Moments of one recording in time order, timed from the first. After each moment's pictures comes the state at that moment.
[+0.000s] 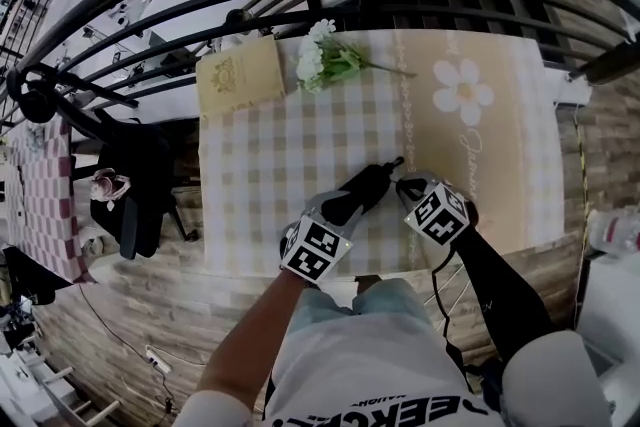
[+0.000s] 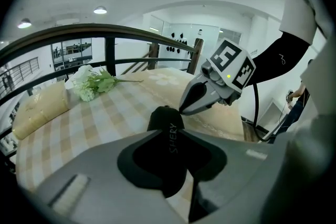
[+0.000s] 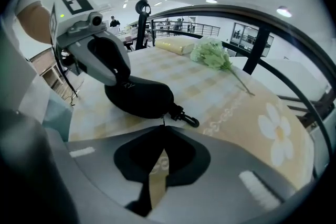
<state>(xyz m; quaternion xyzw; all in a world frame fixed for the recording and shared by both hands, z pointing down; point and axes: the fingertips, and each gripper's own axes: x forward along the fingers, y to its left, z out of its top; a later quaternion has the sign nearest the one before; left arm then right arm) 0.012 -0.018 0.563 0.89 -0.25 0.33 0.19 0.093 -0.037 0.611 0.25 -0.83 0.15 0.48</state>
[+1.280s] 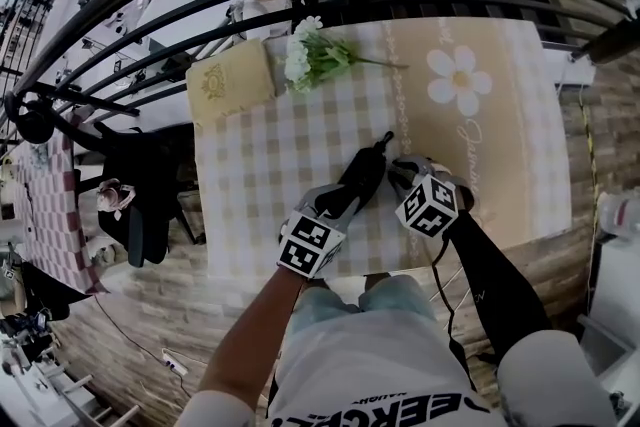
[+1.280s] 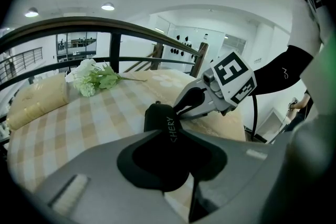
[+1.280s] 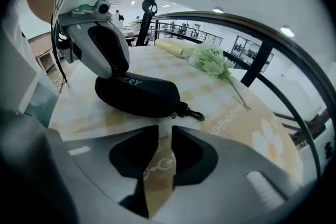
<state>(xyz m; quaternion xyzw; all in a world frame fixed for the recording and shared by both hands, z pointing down) 0.014 -0.034 0.568 0.89 -0.26 0.31 0.23 0.089 -0.065 0.623 0.26 -0.84 0.07 0.48</state>
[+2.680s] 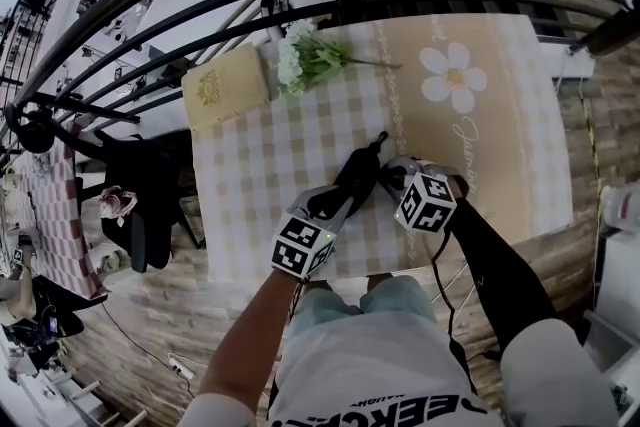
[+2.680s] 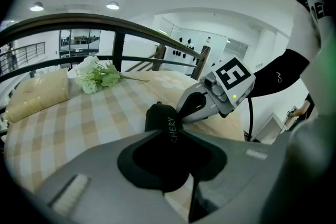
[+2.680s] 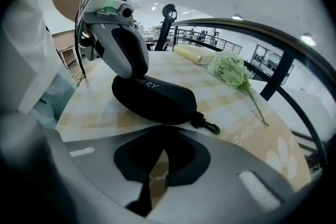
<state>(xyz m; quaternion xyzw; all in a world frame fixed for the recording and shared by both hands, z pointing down) 0.011 -0.036 0.567 0.88 -0.26 0.30 0.25 0.070 -0.053 0.622 0.16 -0.87 0.04 0.46</state>
